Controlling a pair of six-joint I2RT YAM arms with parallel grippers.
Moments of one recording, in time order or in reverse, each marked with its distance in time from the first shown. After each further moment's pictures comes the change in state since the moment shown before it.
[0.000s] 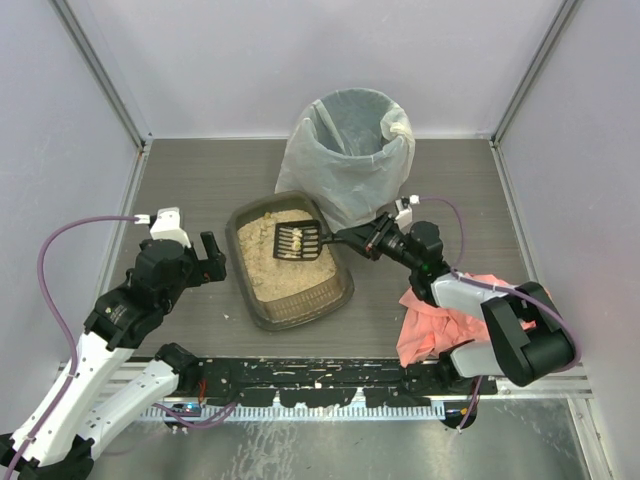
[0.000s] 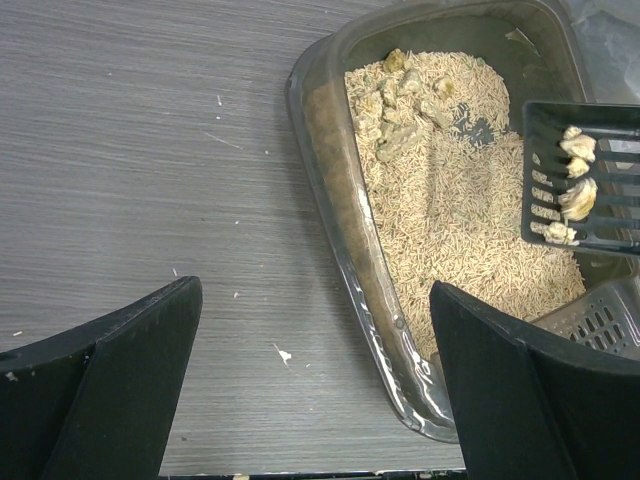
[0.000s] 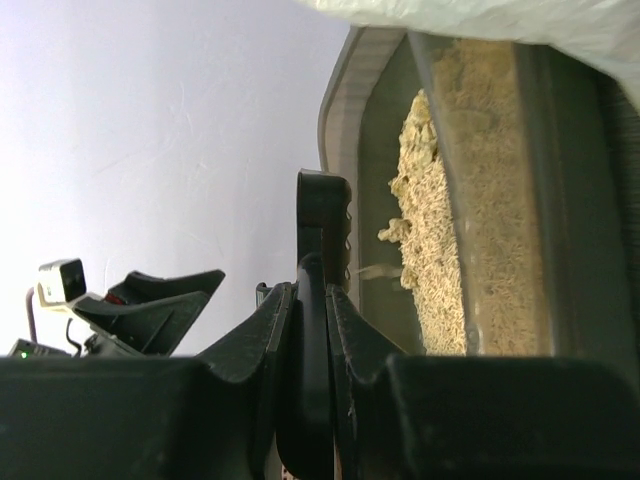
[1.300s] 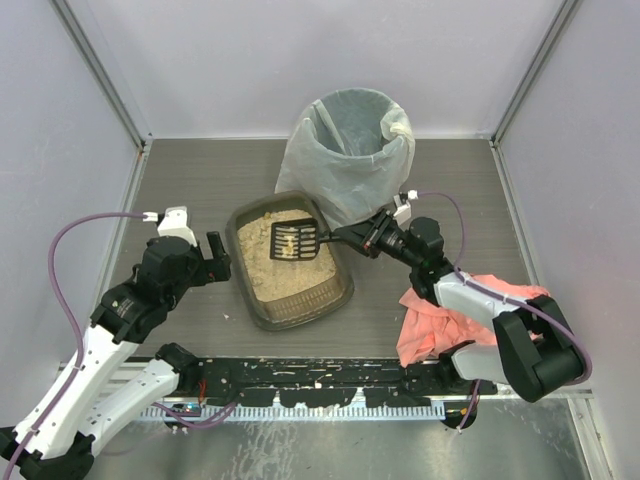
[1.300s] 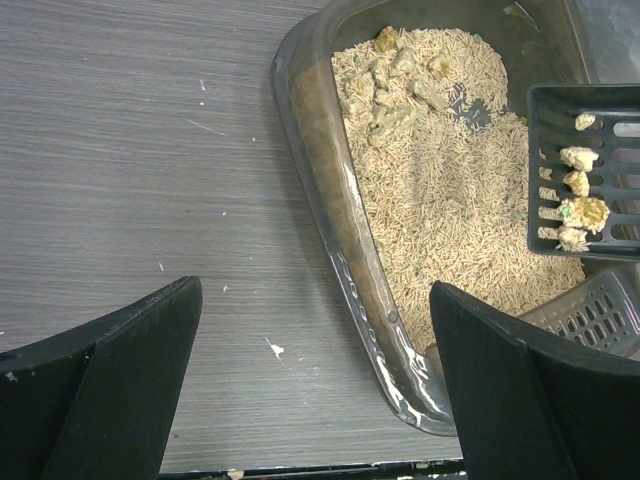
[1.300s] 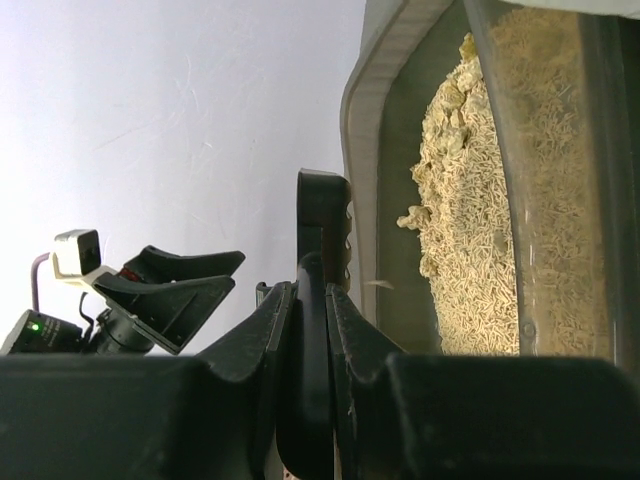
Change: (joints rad) left arm 0.000 0.035 -0.010 0.011 0.033 -0.004; right arm 0.030 -0.066 0.065 -0.138 0.002 -0.041
